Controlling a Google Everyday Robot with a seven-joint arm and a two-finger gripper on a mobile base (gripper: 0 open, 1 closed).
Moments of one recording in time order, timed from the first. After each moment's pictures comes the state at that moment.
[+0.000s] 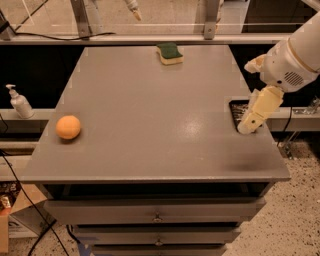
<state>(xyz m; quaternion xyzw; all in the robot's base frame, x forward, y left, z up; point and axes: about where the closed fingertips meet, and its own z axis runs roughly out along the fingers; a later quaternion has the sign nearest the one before) 0.525 -0.203 0.911 -0.58 0.77 0.07 0.25</state>
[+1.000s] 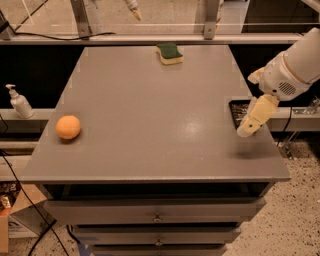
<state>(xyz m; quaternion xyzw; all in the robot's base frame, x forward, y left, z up) 0.548 -0.224 0.869 -0.55 0.80 0.08 0.23</state>
